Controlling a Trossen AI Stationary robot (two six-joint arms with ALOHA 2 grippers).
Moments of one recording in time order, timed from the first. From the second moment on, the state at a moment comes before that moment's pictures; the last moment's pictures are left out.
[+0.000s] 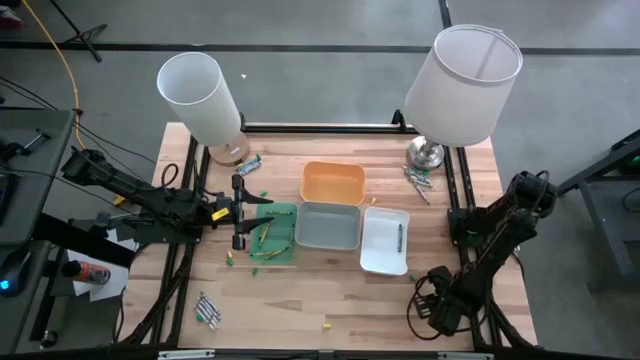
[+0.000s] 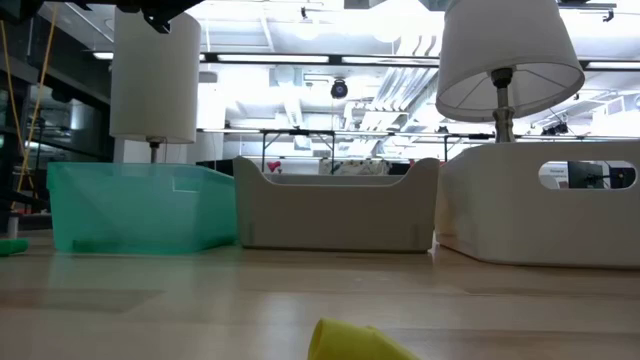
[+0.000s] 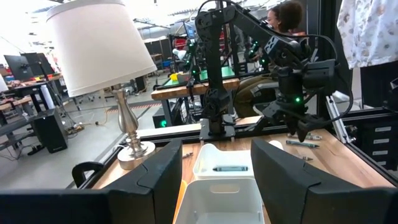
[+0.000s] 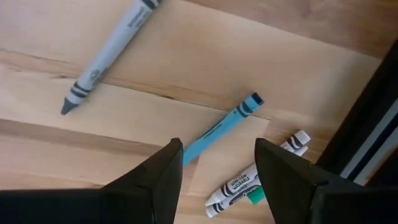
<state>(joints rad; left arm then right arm) -0.36 0.78 0.39 0.46 -0.45 0.19 1.01 1.59 0.89 -0.79 -0.16 2.33</state>
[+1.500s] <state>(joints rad) -0.36 0.78 0.39 0.46 -0.45 0.19 0.96 1.76 0.90 -0.72 -0.17 2.16</state>
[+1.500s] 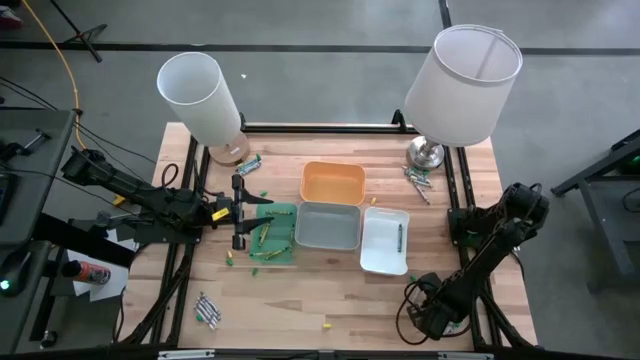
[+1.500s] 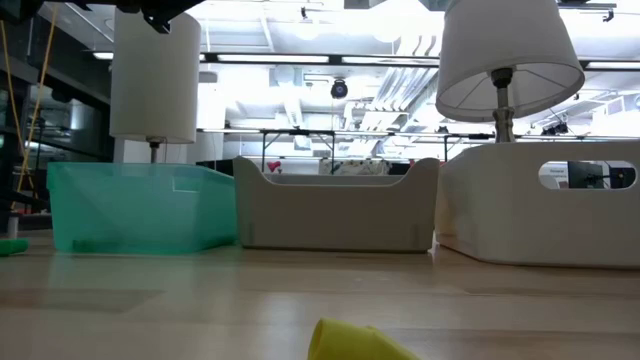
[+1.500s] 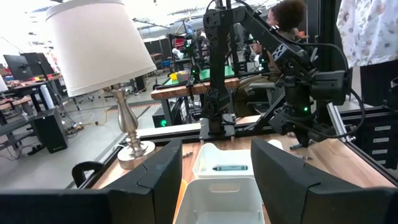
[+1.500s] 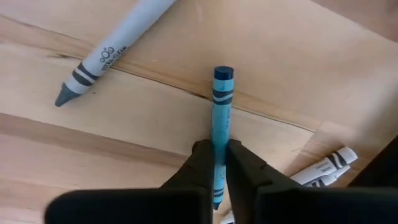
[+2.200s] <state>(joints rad) -0.36 0.78 0.39 0.46 -0.45 0.19 0.96 1.56 0.89 -0.74 -0.15 1.90</state>
